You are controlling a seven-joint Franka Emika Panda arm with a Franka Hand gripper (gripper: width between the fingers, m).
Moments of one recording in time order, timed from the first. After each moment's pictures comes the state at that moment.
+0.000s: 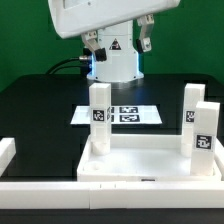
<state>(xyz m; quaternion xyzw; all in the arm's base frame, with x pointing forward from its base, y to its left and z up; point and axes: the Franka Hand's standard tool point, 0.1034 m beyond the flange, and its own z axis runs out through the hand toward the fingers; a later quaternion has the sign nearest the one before) 0.567 -0.017 0.186 -0.96 0.26 -0.05 0.12</state>
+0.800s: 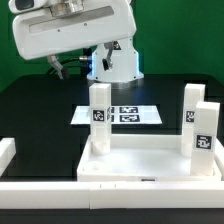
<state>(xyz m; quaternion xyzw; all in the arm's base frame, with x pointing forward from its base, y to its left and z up) 0.488 -0.079 0.141 -0.99 0.02 -0.01 0.10</state>
